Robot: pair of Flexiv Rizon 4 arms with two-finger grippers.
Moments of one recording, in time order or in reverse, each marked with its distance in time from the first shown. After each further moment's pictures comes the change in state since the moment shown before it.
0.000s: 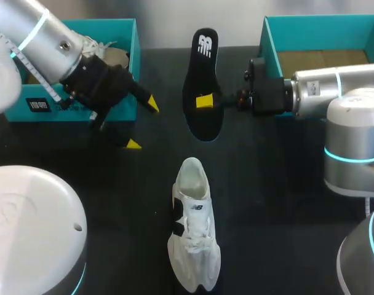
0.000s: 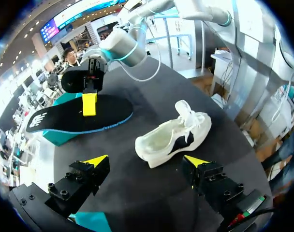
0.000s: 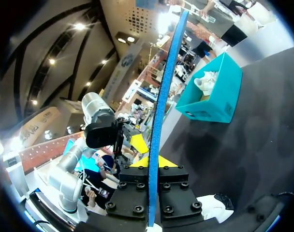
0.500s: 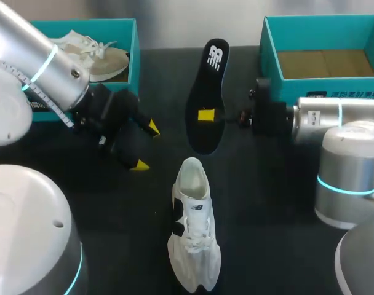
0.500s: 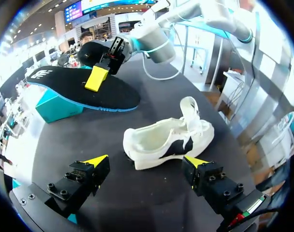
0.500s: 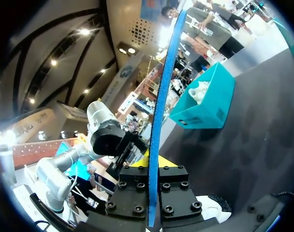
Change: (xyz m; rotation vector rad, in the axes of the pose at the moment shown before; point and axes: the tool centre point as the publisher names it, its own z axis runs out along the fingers) left arm 0.022 0.022 0.044 0.040 0.006 -0.216; right arm -0.012 -0.023 -0.001 -0.131 -0.047 -0.047
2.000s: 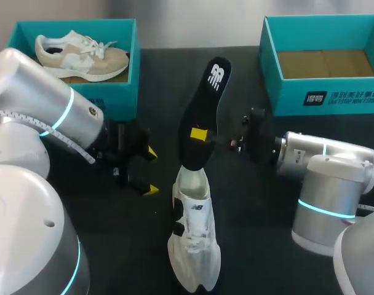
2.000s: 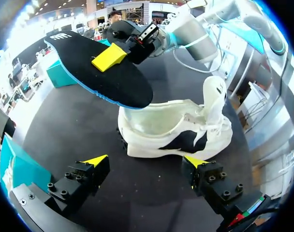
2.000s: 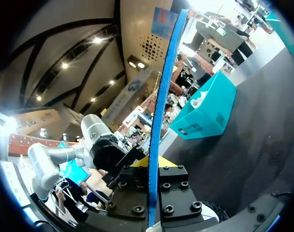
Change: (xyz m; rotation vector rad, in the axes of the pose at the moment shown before) left arm 0.021 0.040 0.055 -0.101 -0.133 -0.248; right arm -0.031 -0.035 0.020 -0.149 0.050 -0.087
